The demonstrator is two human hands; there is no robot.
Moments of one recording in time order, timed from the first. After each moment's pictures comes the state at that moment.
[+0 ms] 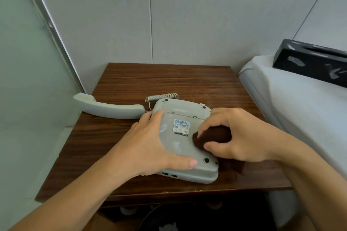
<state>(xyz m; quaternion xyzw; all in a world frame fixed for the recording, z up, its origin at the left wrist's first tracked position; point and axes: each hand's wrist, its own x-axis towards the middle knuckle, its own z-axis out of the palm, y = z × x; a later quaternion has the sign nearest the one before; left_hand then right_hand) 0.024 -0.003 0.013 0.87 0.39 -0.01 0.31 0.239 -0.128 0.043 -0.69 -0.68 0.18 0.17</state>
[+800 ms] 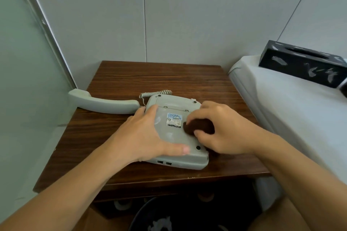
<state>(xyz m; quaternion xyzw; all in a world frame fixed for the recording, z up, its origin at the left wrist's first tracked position) 0.025 -0.003 0.013 0.88 0.40 -0.01 0.28 0.218 -0.132 0.039 -0.71 -0.68 0.12 0.14</state>
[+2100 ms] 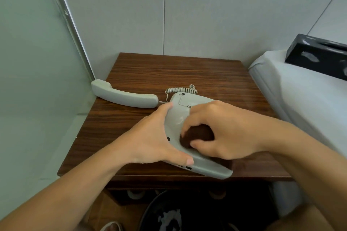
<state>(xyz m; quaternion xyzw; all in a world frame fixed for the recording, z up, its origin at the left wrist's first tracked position) -0.003 0.010 -0.010 0.84 0.31 0.05 0.44 0.181 -0.104 0.060 -0.61 -0.78 0.16 0.06</state>
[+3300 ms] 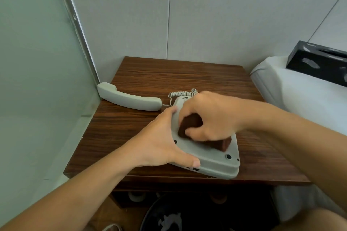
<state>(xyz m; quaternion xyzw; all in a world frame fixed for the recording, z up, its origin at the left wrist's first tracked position) 0.004 0.005 -0.018 0.83 0.30 0.09 0.46 0.179 -0.066 0.074 -0.59 -0.79 0.18 0.02</state>
